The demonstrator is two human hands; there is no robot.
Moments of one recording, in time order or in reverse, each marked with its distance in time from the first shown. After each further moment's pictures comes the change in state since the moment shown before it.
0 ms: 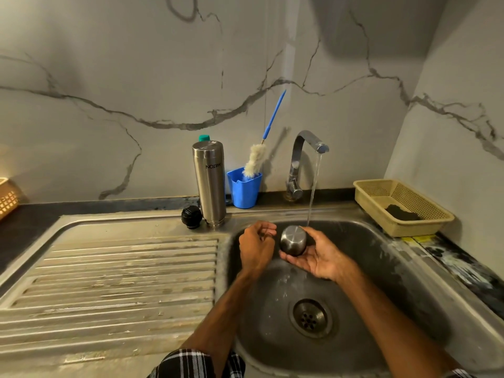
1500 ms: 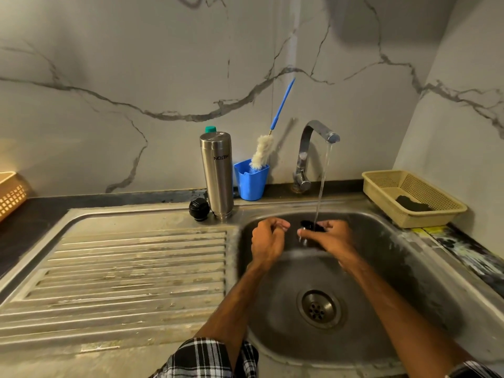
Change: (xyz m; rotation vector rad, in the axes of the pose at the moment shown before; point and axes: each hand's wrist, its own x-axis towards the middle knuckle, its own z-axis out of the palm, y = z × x) left_hand 0.003 -0.012 0.008 -0.040 -0.087 -0.046; right_hand 0.006 0.006 -0.003 -0.827 0.460 -0.574
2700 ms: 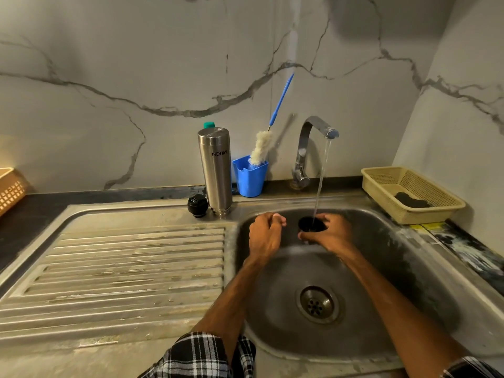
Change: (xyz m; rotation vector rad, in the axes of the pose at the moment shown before) left_hand 0.001 0.008 -0.004 -0.020 -0.001 -0.013; right_hand 0.006 -0.005 -0.002 -0.196 0.030 -0.082
